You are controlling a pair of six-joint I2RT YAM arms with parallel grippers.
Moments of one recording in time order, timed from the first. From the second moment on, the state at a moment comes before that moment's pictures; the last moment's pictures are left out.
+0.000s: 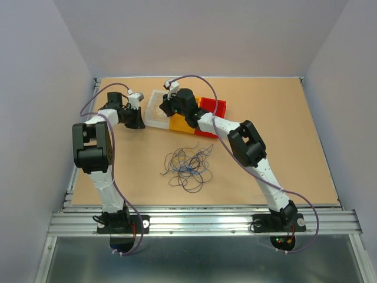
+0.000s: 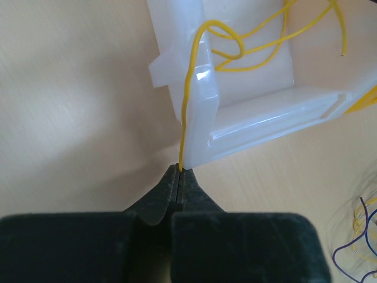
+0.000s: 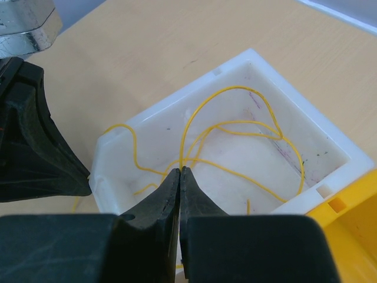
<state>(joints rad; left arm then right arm) 0.07 1.95 1.29 -0.35 0.56 0.24 0.70 2.48 1.99 0.28 -0.19 0.12</state>
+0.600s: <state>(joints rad) 0.04 1.71 1.17 -0.19 0.44 0.22 0.70 2.44 1.91 0.31 -0.14 0.21</state>
